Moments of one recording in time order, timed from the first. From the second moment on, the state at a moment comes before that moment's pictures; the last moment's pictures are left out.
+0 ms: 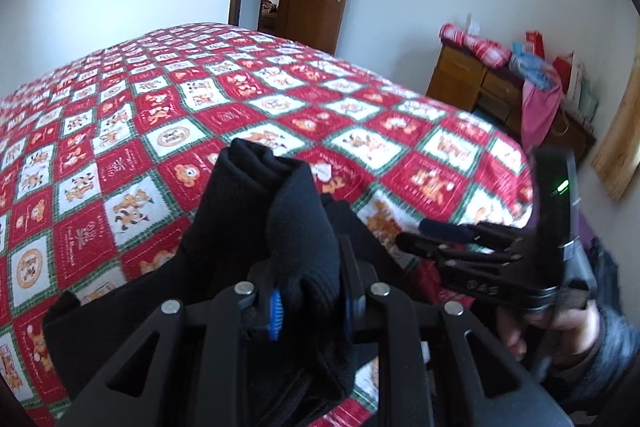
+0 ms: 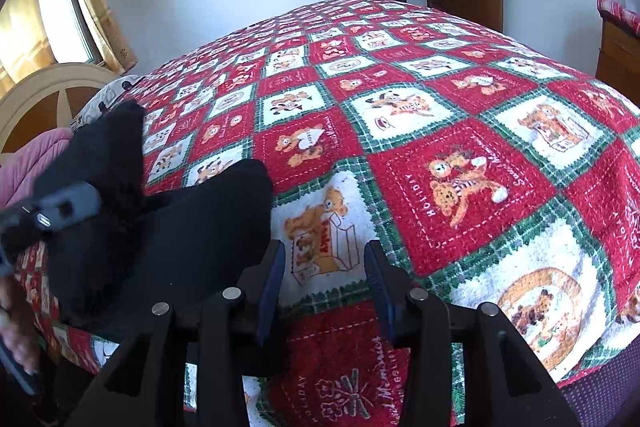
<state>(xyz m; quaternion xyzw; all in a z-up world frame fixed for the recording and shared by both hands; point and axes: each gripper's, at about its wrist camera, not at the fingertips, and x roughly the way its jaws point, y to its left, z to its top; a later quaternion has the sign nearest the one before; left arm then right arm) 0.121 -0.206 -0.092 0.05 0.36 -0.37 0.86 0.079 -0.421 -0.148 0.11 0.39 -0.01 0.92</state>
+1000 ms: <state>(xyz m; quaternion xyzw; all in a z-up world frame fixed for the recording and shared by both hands) 0.099 -0.070 -0.139 -0.01 0.32 -0.21 0.92 0.060 -0.353 -0.127 0.06 0.33 0.08 0.94</state>
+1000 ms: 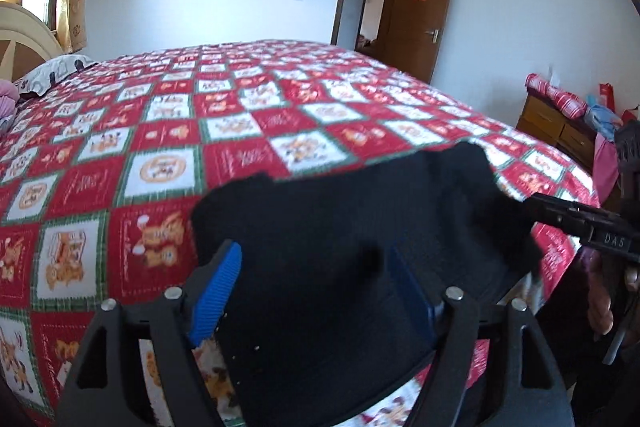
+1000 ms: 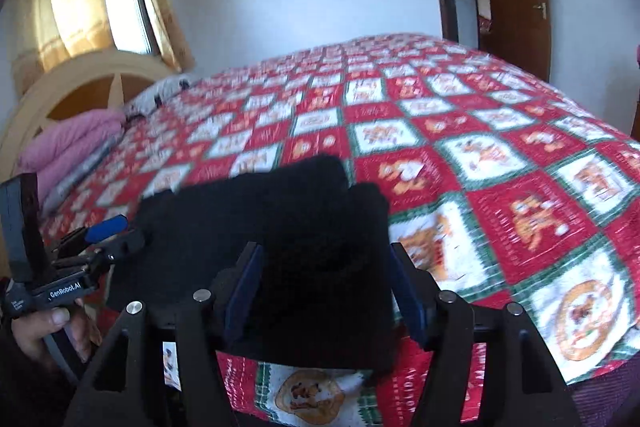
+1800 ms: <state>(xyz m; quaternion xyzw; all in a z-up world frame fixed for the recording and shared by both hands) 0.114 -0.056 -0.171 -0.02 0.37 -0.18 0.91 0.069 -0.393 -0.158 0.15 0.42 0.07 0.89</state>
